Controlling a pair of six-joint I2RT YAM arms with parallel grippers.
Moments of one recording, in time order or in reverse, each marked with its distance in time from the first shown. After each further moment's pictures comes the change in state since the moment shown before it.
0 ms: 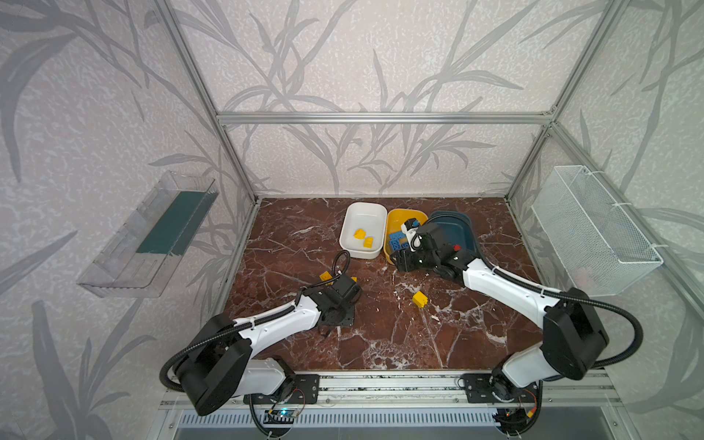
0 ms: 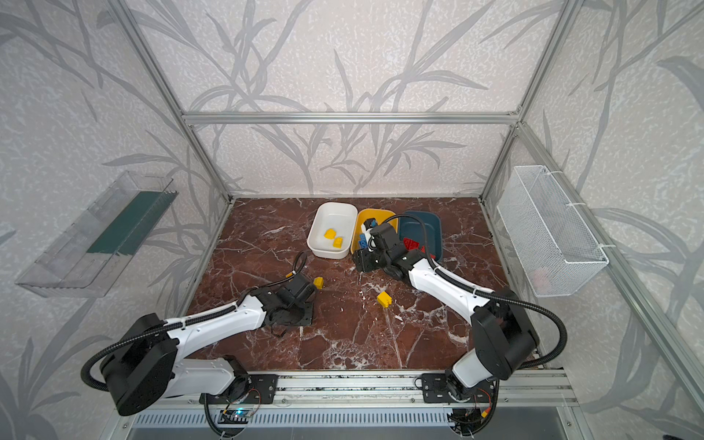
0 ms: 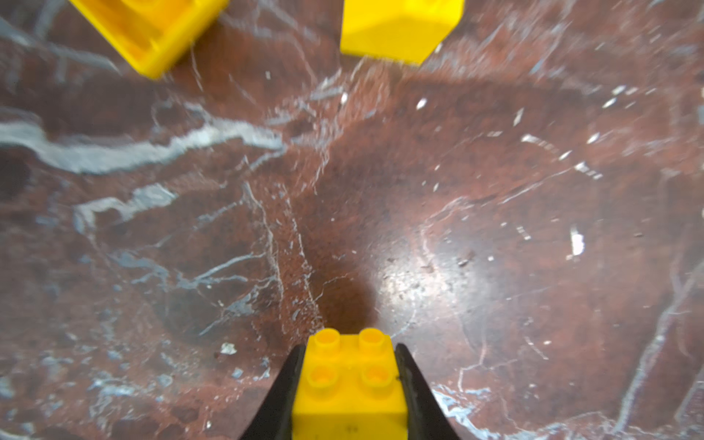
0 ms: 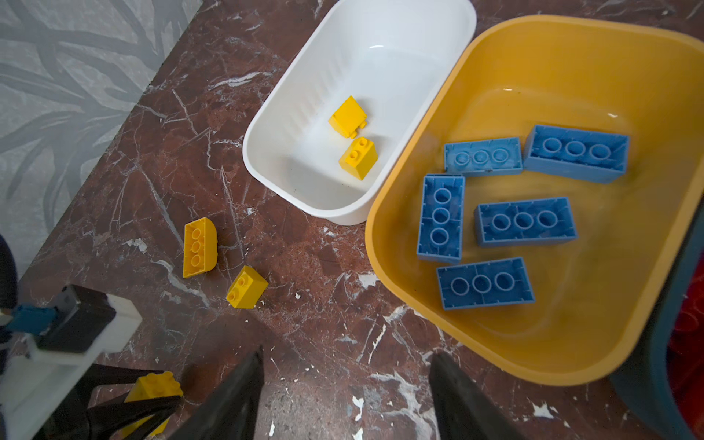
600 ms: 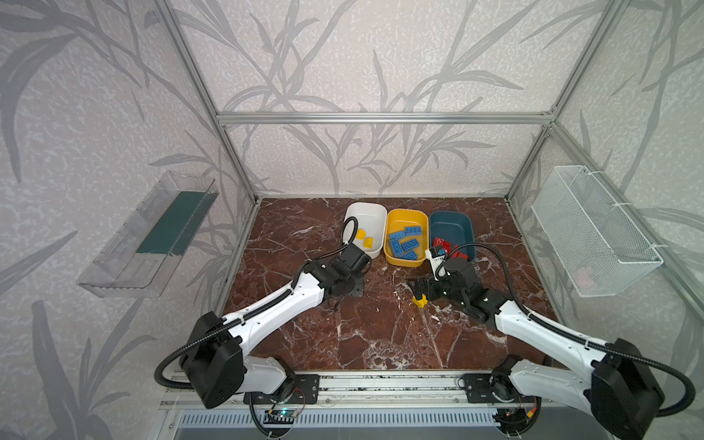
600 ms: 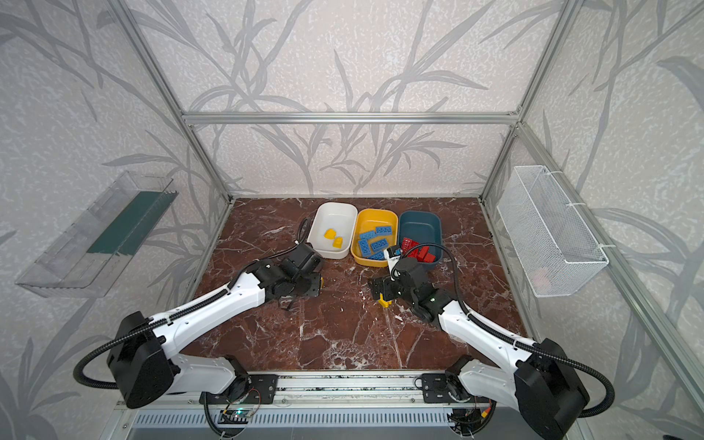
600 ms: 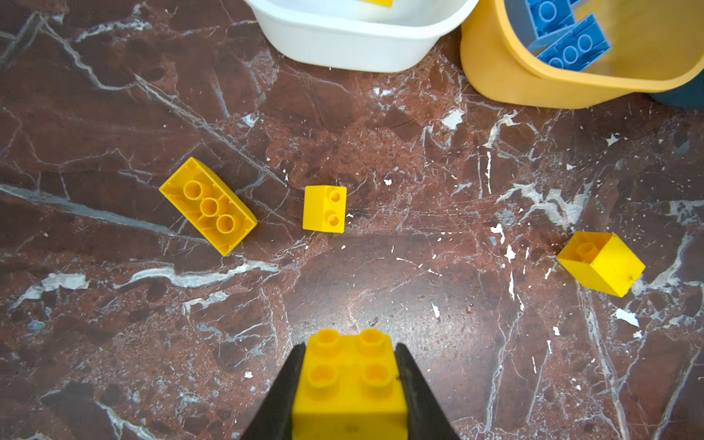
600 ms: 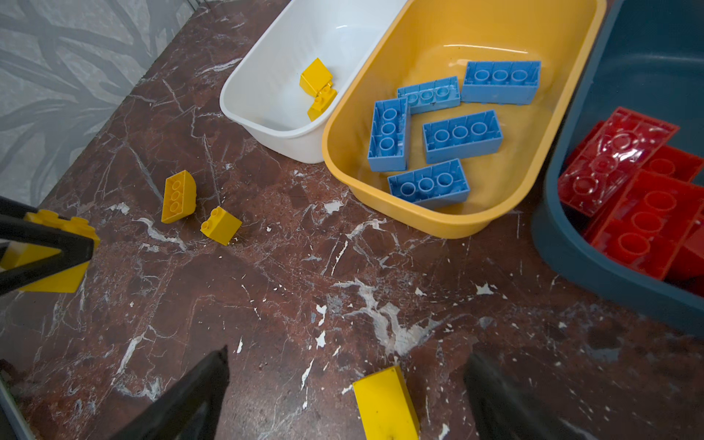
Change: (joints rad) left arm 0.018 0.088 0.405 -0.205 -0.097 0.077; right arm -0.001 -0.363 -0.446 0.152 0.067 0.024
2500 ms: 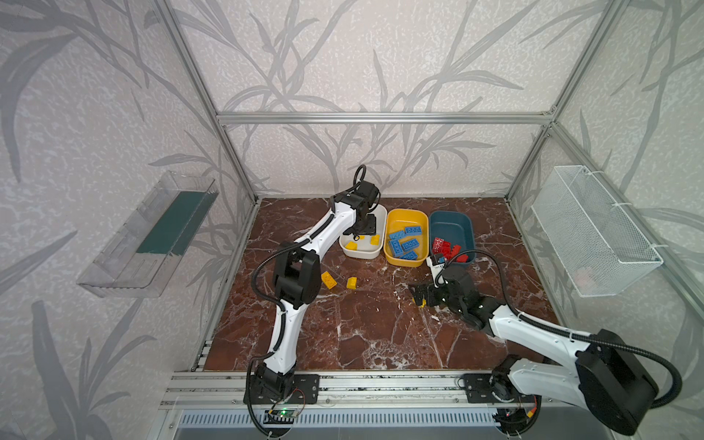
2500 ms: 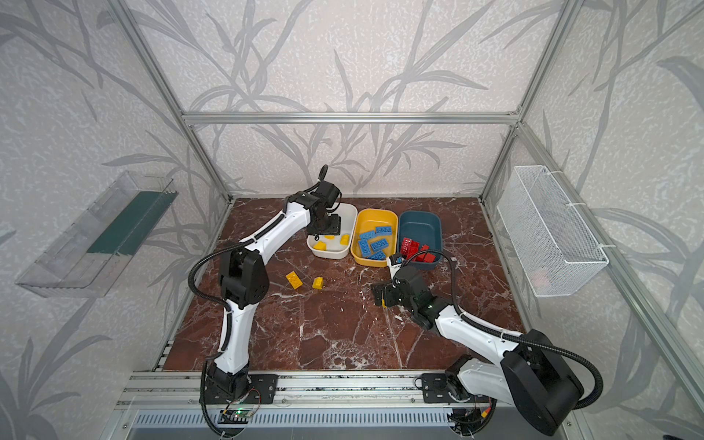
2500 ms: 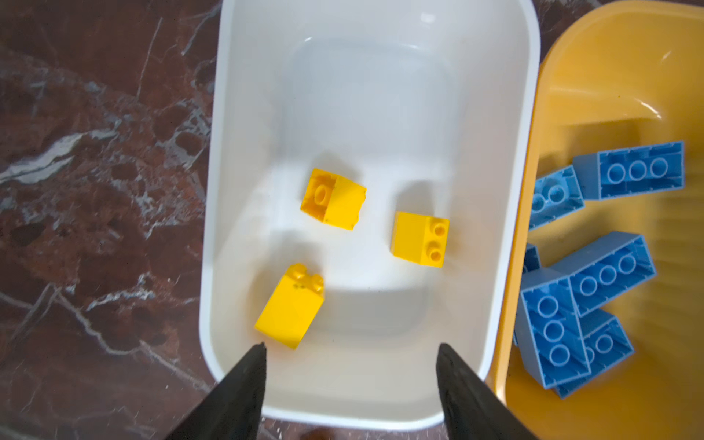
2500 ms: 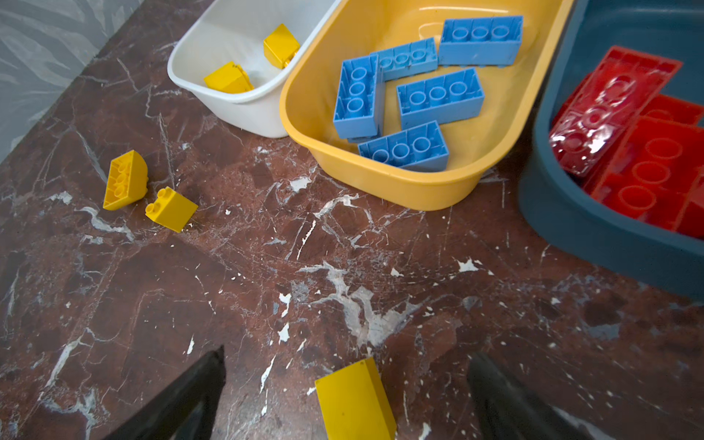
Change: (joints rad) left arm 0.247 0.752 0.921 -0.214 0.053 0.188; right arm -0.001 0.110 -0.058 0.126 0.044 -0.009
